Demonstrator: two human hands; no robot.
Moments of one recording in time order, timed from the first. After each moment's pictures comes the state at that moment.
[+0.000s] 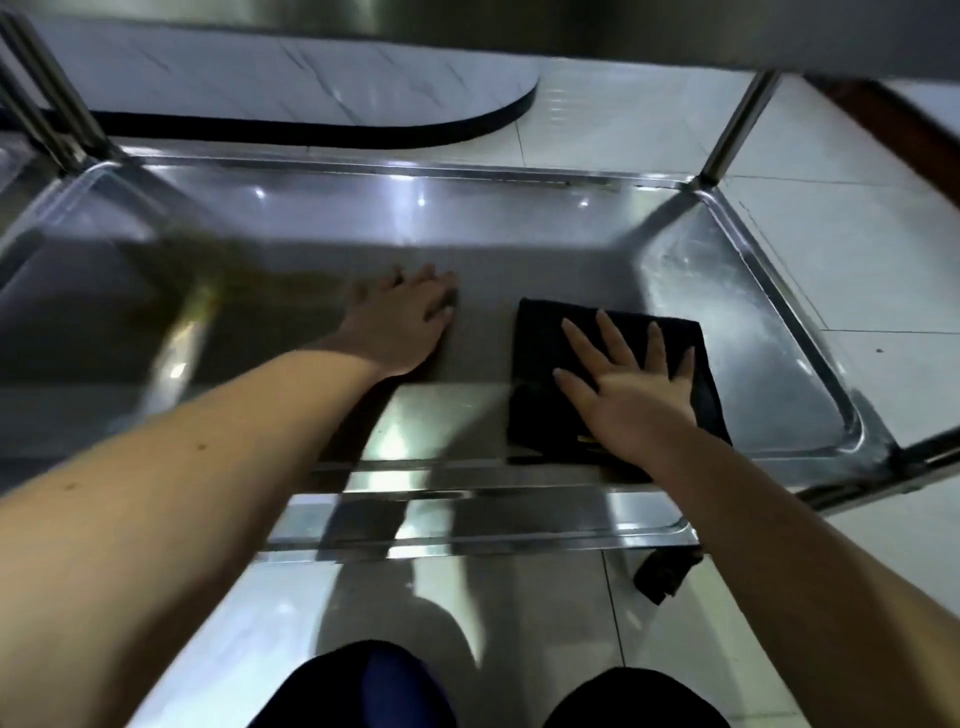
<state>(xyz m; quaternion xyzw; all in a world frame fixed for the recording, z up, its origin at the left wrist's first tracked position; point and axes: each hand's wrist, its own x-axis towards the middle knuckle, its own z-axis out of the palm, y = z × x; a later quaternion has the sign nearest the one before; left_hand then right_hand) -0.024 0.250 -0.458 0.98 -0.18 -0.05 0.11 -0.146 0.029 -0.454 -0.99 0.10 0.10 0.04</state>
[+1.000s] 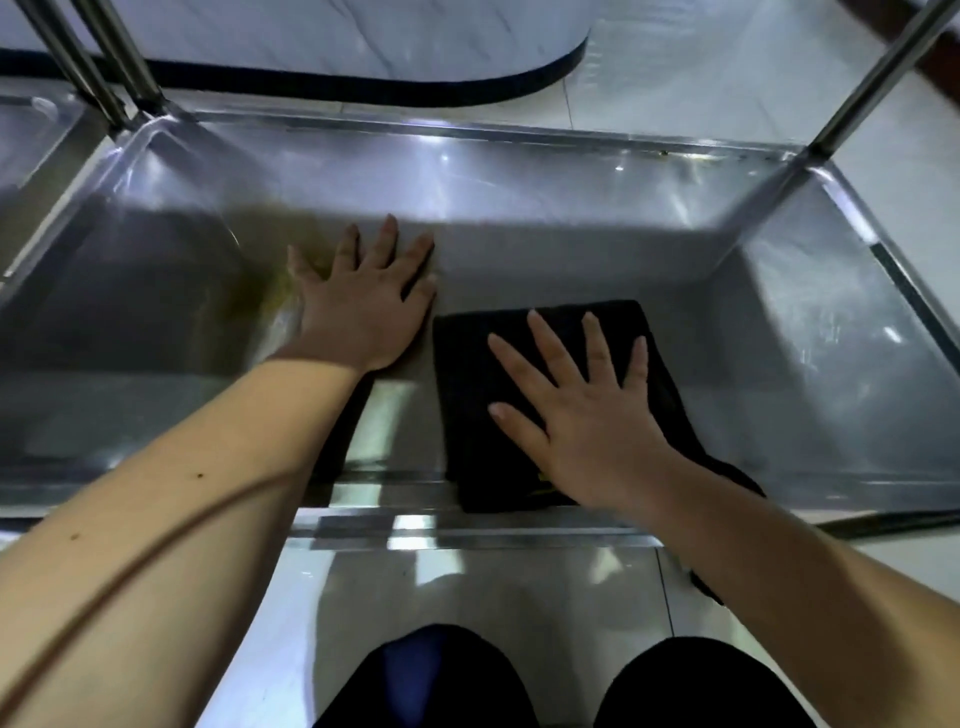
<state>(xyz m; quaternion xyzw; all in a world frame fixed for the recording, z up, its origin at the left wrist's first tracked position) 0.005 0.353 -0.479 0.99 -0.09 -0.02 0.03 -0.129 0.150 -0.463 -0.99 -0.08 0.10 0.01</state>
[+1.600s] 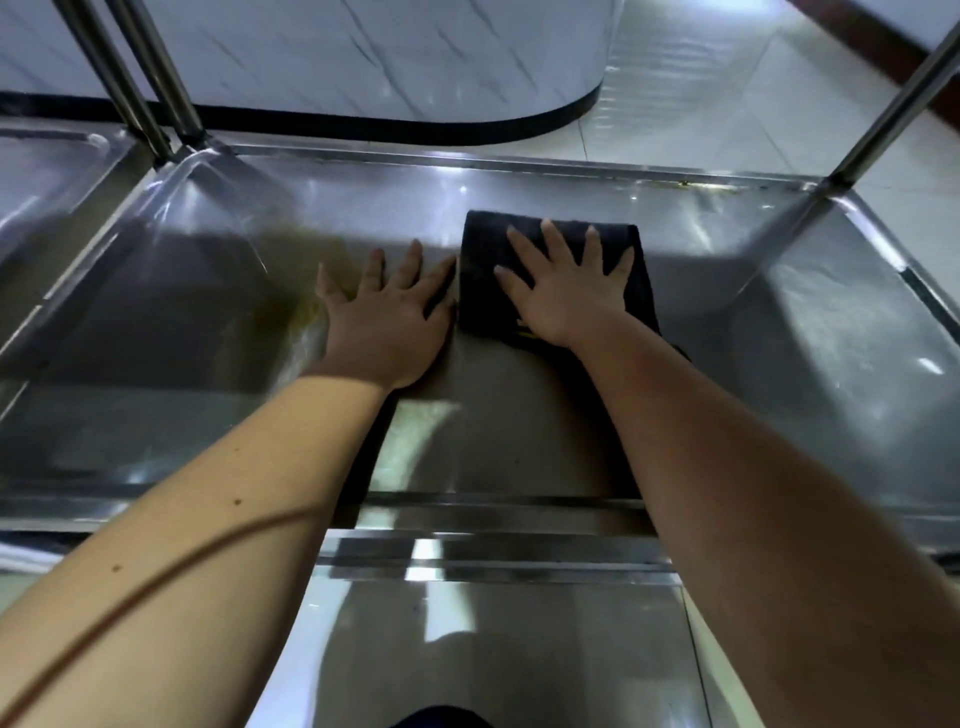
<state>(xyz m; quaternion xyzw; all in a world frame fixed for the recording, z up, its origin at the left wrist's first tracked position) 0.003 0.354 -0.476 0.99 -0.10 -0.01 0.04 0.020 0.160 -0.465 -1.00 0.02 0.06 0.04</state>
